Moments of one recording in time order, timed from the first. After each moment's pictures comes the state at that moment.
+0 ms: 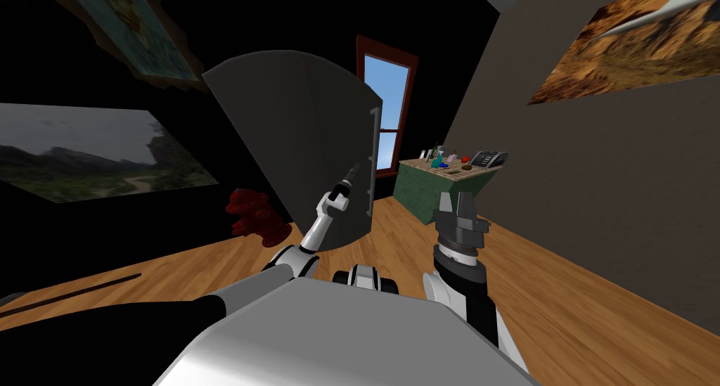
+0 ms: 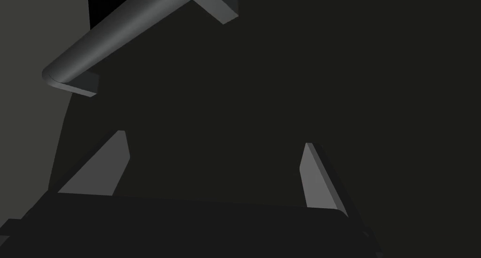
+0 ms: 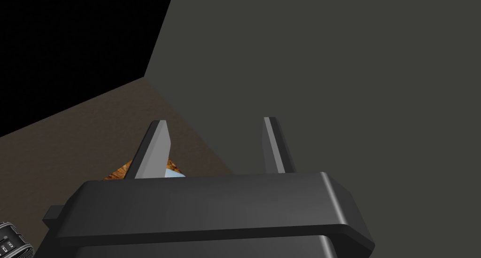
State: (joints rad) left arm -0.53 0.15 -0.11 -1.57 0.04 0.15 -0.39; right arm 0.51 0.02 0.07 -2.37 0.08 -0.64 -0.02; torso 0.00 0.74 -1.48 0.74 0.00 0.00
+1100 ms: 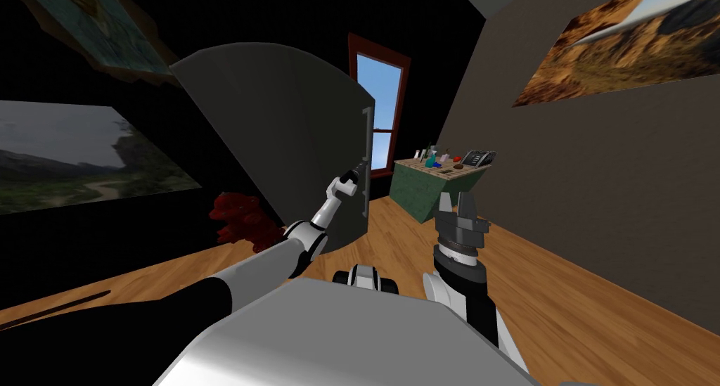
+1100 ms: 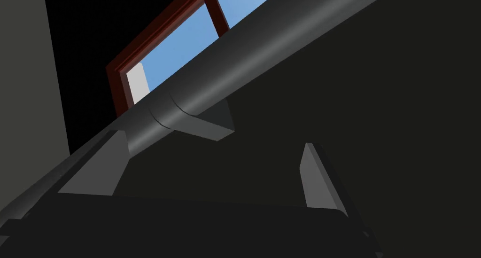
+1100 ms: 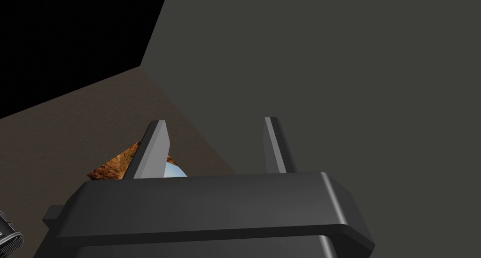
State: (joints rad) left arm -0.85 0.15 -0.13 -1.30 0.04 0.38 -0.46; right arm 0.51 0.02 0.07 -2.37 0.08 -0.64 -0.02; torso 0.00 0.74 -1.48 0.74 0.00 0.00
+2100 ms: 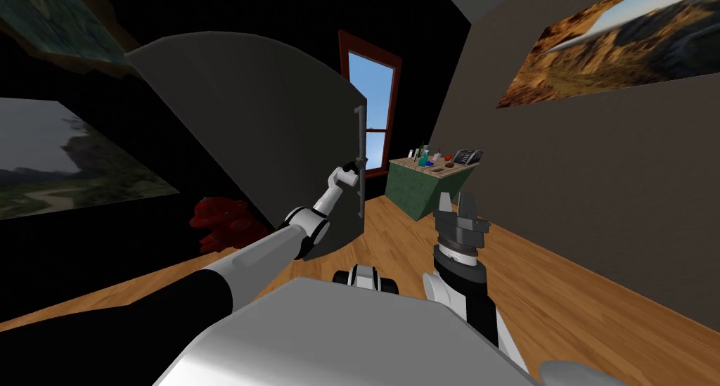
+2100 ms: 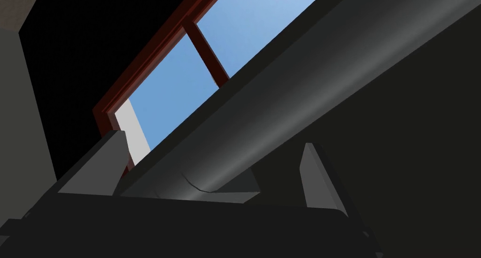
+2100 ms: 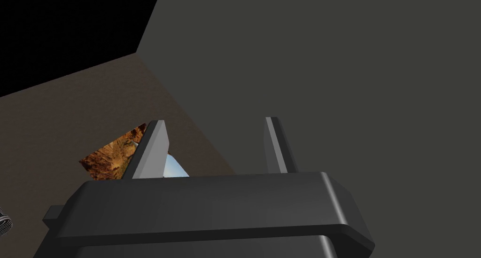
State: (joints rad) left arm -1.04 0.19 -0.13 -1.12 0.04 0.51 -0.50; right arm 0.51 0.02 0.07 -2.37 0.08 -0.64 -0.02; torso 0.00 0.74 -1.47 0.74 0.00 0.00
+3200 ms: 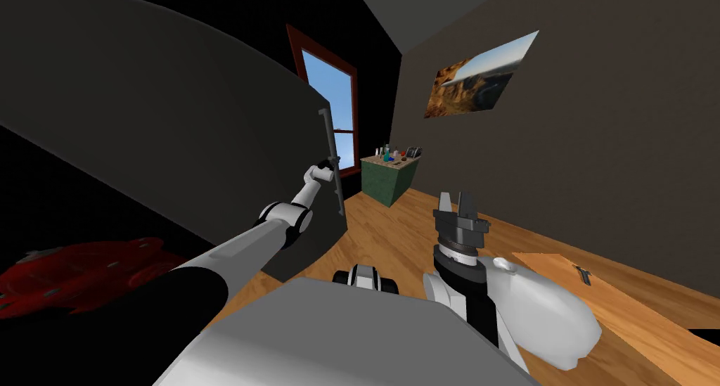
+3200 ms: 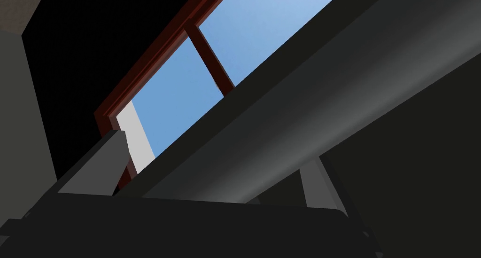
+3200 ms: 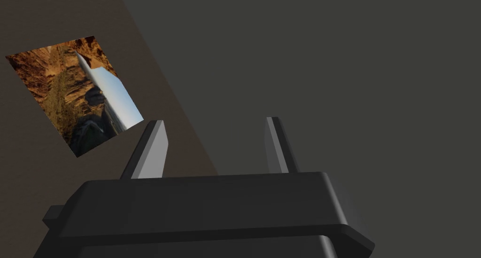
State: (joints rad) left arm -1.04 0.45 0.01 -0.90 0.06 0.40 -0.51; right arm 0.51 0.02 0.07 -2.37 0.08 -0.64 -0.02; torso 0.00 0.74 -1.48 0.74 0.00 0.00
